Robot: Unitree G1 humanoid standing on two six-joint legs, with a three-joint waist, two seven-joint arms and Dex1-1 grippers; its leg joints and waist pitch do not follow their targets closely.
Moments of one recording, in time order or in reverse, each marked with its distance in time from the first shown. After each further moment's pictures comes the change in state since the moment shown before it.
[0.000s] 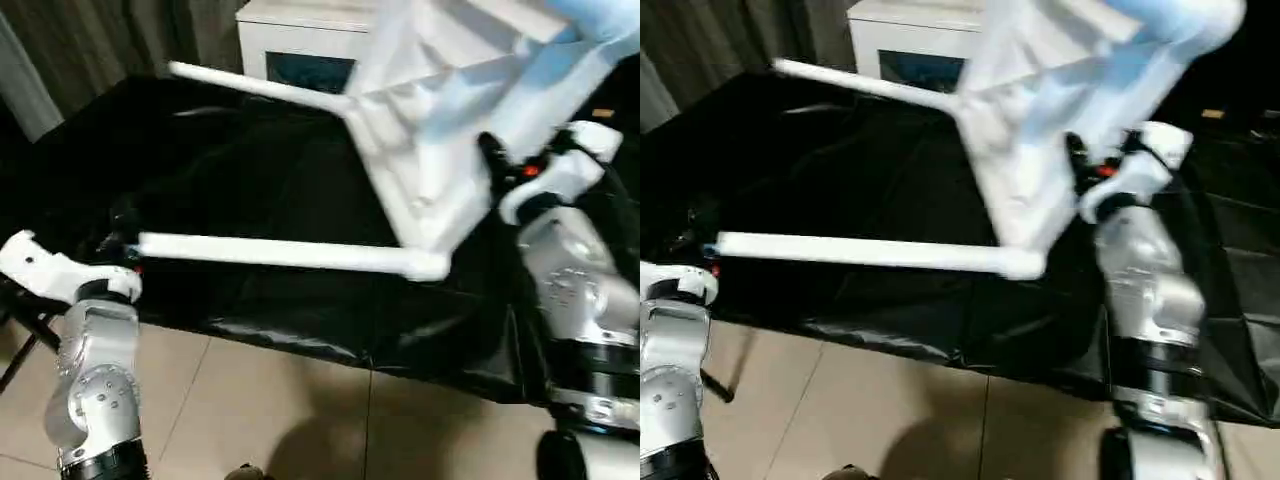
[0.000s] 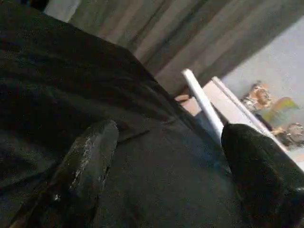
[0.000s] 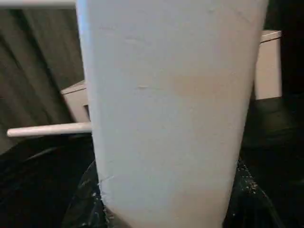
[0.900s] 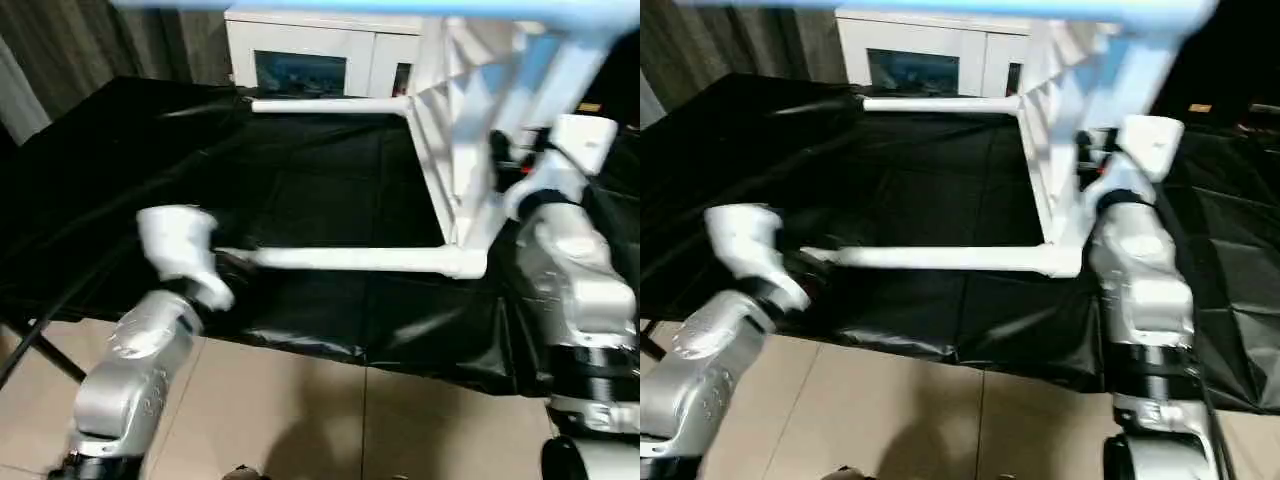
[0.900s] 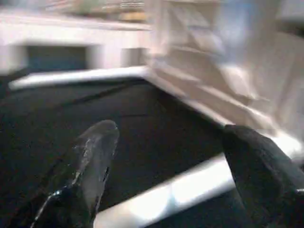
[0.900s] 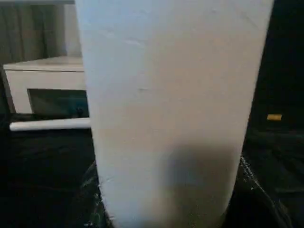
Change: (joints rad) left arm 0.054 0.315 -0.568 -0.132 0.256 0.034 -0.529; right arm 0.000 0.001 0.148 -0.063 -0.275 -0.021 -0.148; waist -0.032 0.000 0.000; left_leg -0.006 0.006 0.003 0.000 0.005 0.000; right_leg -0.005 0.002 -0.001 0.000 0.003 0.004
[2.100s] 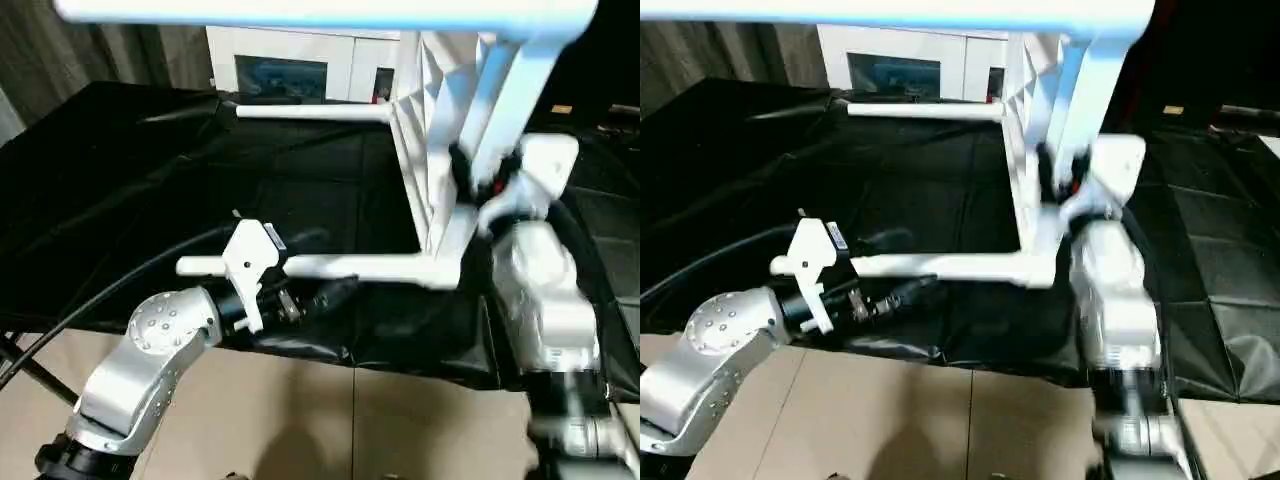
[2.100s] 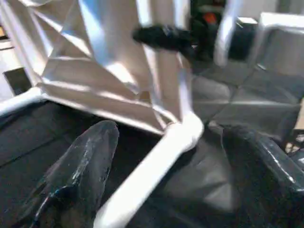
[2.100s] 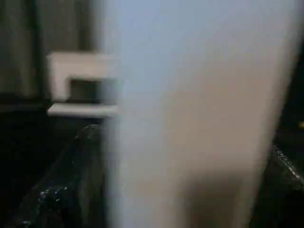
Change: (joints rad) left arm -0.060 0.075 -0.130 -0.005 0.079 -0.028 -0.230; right arm 0.187 0.081 0.083 0.038 -0.029 -0.251 0.174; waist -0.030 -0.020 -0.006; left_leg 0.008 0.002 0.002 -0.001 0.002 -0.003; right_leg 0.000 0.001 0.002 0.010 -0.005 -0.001
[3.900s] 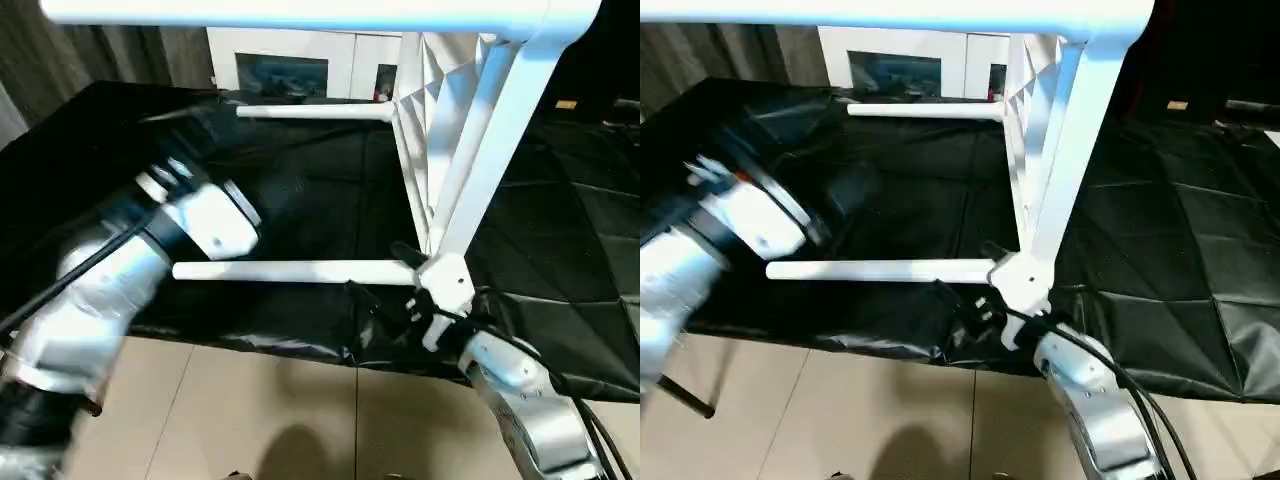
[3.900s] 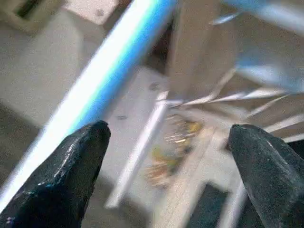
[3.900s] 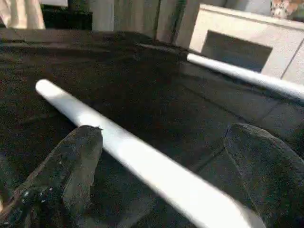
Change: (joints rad) left arm -0.220 0.214 0.174 0.108 0.613 -0.631 0.348; right arm 0.284 -0.083 0.264 -0.295 -0.035 0.047 0.334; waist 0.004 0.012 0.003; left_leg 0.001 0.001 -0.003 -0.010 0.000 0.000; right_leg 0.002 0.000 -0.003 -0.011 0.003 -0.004
